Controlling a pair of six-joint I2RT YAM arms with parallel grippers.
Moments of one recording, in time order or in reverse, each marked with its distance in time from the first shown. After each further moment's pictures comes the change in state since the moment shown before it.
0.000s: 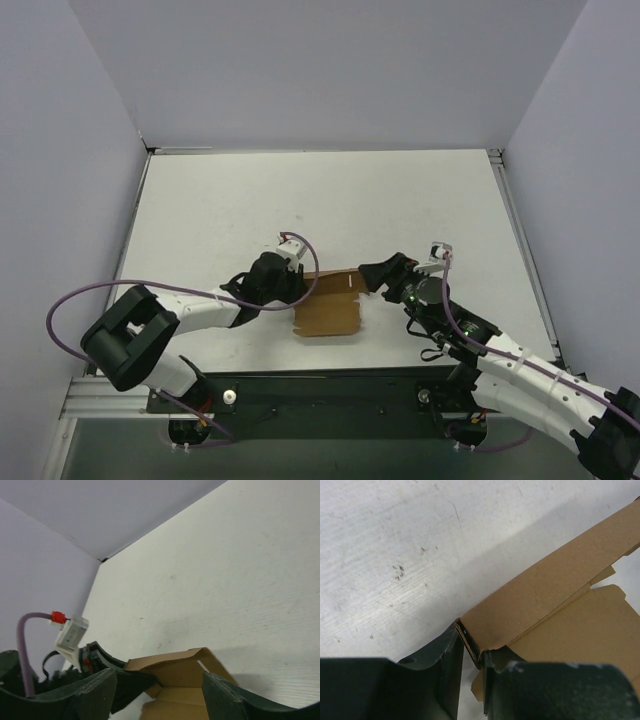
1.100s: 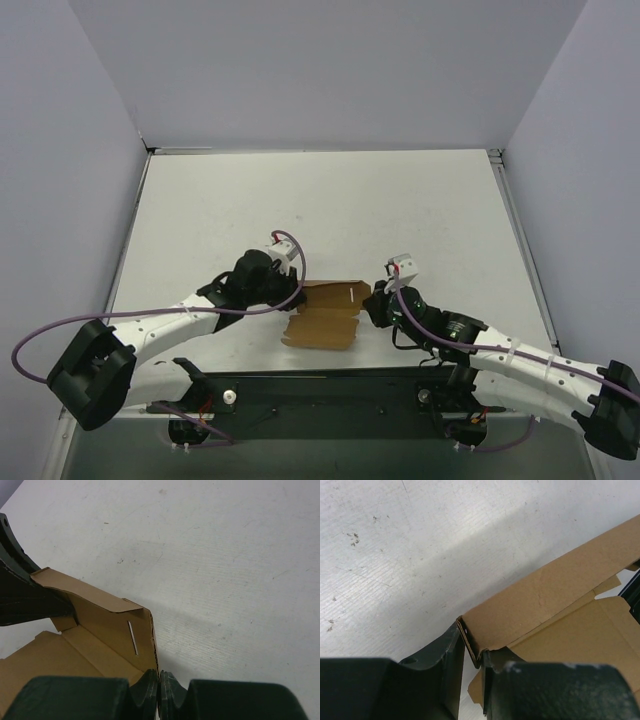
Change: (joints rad) left arm 0.047 -0.262 0.003 -0.292 0.259 -0.056; right arm 0.159 0.071 0.048 -0.283 0.000 -0.381
